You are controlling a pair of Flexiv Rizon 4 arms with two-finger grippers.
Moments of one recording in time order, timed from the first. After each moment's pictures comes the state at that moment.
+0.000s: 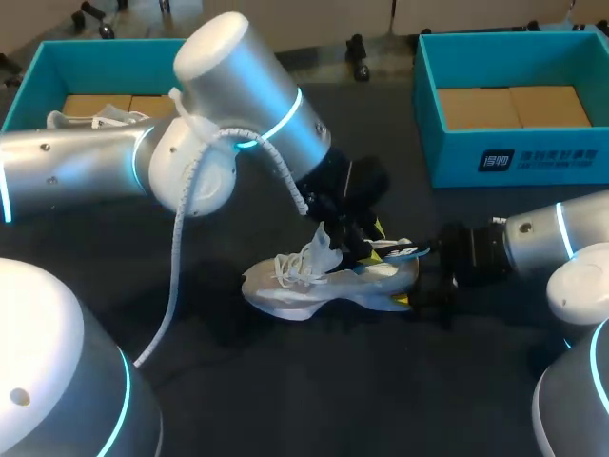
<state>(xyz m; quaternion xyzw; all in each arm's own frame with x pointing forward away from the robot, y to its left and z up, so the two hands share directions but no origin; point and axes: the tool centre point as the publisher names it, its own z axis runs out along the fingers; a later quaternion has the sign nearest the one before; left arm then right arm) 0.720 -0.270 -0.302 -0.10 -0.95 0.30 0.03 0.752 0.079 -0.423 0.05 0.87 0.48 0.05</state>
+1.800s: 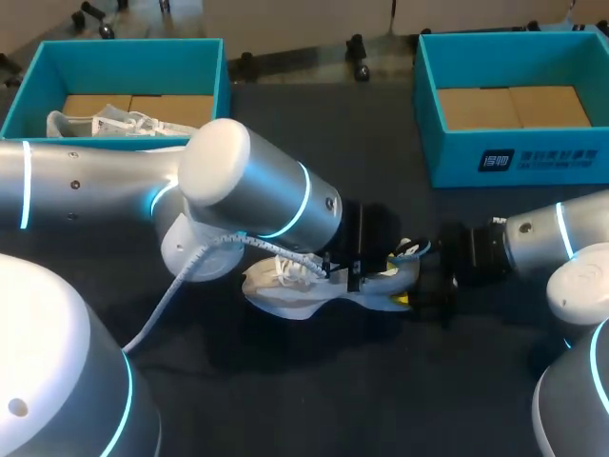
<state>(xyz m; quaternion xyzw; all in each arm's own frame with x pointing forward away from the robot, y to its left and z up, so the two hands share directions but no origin) 0.727 -0.294 -0.341 -0.09 -0.94 0.31 -0.13 0.752 0.079 -0.423 0.05 0.88 0.48 0.05</state>
